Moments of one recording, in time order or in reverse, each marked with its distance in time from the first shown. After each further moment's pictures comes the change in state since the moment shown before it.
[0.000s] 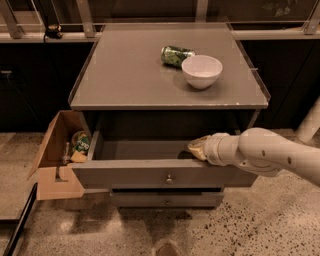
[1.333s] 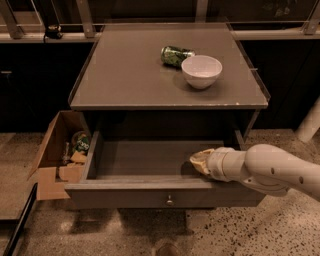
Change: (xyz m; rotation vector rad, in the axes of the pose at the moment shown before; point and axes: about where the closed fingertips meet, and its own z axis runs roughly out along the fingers) arm 0.025 0.033 -0.019 -0.020 0.003 0.057
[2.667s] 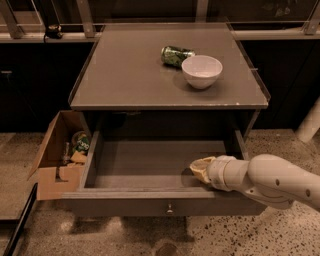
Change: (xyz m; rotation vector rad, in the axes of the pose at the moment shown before) arm 0.015 0.022 -0.011 -0.013 -0.007 0.033
